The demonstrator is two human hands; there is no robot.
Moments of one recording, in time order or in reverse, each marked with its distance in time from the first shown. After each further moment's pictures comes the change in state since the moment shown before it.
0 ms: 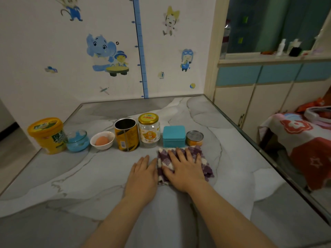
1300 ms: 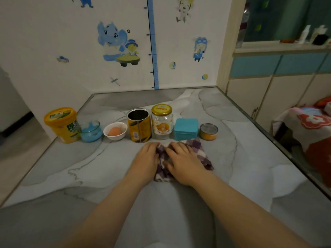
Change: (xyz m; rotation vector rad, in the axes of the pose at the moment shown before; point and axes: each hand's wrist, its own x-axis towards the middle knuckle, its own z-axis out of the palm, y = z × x) left_hand 0.022 -0.038 -0.019 -0.344 0.069 0.036; right_hand 0.000 -0.037 -0.010 0.029 0.053 -0.276
